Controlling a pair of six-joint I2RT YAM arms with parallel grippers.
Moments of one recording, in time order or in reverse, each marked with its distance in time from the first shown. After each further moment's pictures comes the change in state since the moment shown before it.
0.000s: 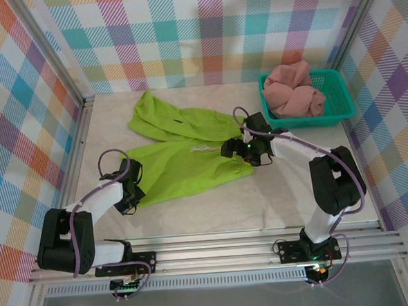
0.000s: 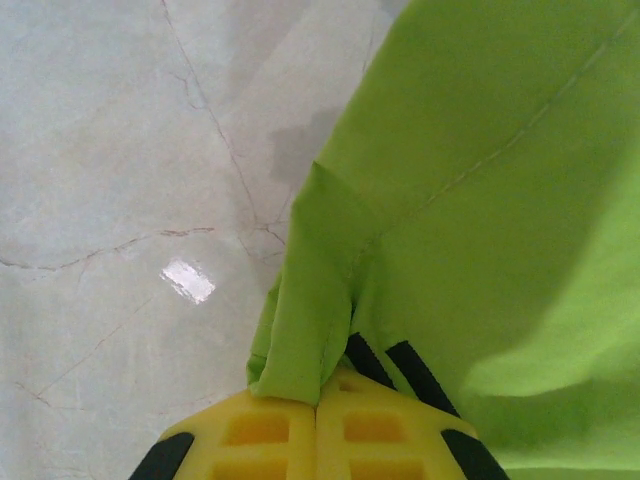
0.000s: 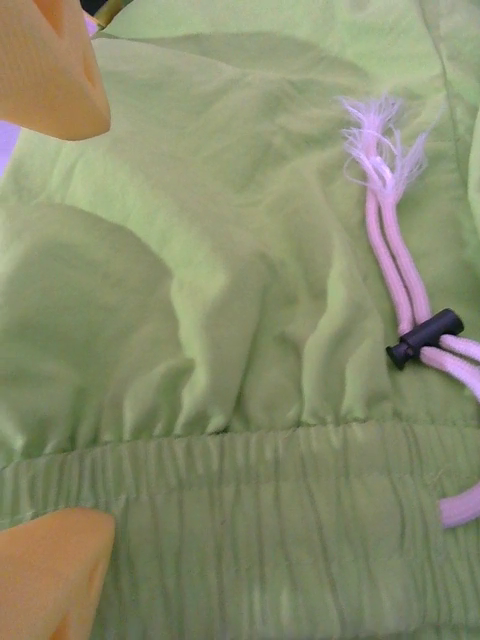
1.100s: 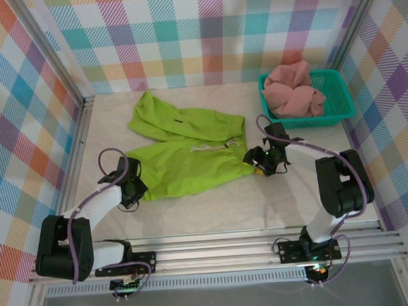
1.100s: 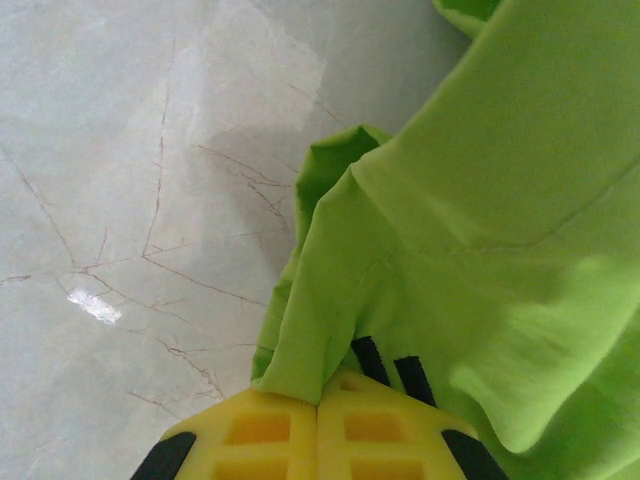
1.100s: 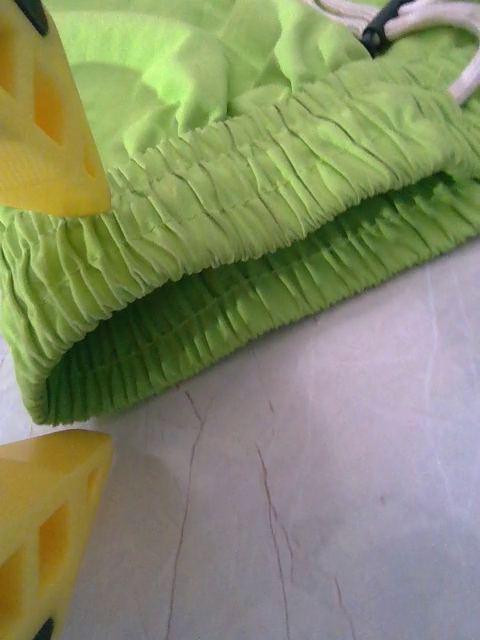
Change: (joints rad) left arm 0.002 -0.048 -0.025 0.156 0.102 0.019; right arm -0.155 -0.021 -0.189 0.065 -0.021 0.134
